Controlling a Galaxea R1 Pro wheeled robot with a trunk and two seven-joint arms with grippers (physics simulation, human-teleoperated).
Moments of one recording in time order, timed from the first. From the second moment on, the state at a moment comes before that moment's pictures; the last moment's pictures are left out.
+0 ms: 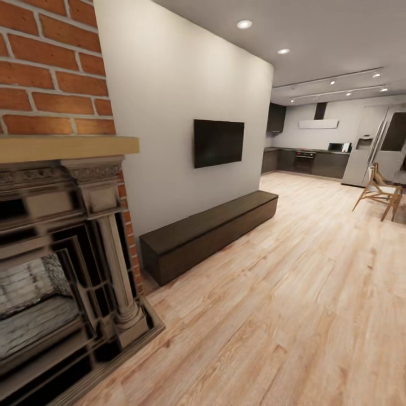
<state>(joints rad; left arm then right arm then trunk) 0.03 0.00 -0.01 -0.04 0.01 -0.03 0.00 -0.01 -0.01 0.00 0.00 0.01 -0.11 0.00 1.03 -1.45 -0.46</state>
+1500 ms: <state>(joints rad) 0.03 0.00 -0.01 -0.04 0.01 -0.03 0.00 -0.01 -0.01 0.00 0.00 0.01 -0.11 0.00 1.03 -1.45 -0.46</state>
